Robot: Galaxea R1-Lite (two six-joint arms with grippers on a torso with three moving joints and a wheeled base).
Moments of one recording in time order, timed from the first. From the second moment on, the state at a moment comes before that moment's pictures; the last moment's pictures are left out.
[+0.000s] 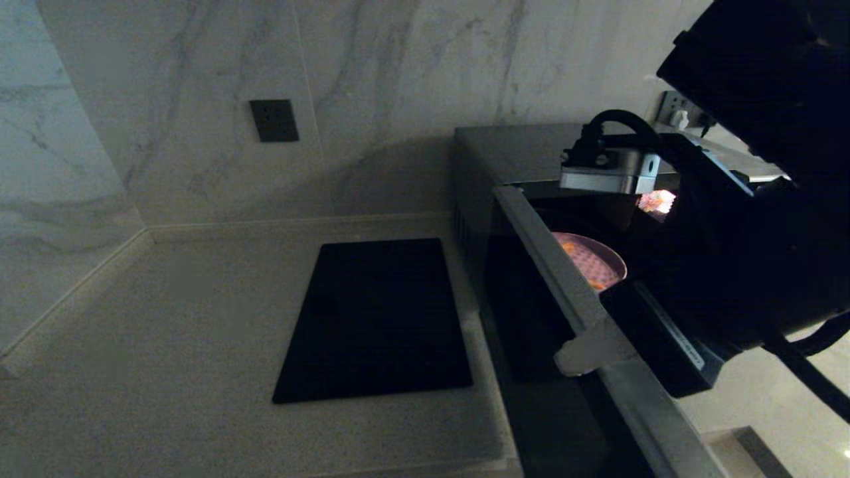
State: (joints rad) left arm 0.00 0.00 0.00 -0.01 0.03 -0.07; right arm 0.86 1.74 -1.99 1.23 0.08 0.31
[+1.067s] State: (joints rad) left arm 0.00 0.00 0.00 -0.01 0.03 -0.07; right arm 0.65 1.58 -1.86 1.23 -0.24 0.51
